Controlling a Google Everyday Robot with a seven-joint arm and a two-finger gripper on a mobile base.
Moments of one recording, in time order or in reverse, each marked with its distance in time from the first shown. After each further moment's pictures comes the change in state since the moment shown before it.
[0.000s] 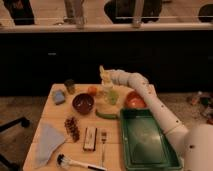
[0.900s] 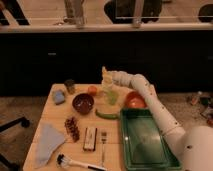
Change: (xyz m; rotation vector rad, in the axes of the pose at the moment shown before) arm 0.017 -0.013 0.000 -0.007 -0.021 0.054
